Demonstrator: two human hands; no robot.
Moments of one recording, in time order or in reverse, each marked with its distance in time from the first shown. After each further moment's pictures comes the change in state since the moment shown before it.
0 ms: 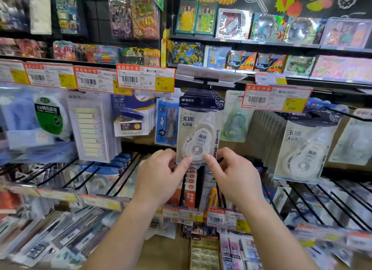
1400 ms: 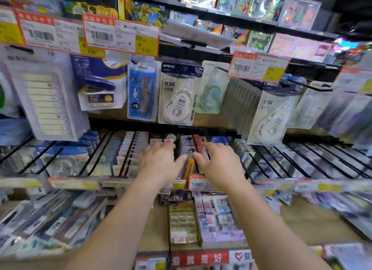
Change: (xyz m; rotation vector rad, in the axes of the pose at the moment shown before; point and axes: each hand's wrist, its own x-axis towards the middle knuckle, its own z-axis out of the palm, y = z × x) left_hand -0.009 0.006 0.044 0.194 -0.449 -0.057; right_hand -0.028 0.022 0.016 -0.337 -0.235 0.209
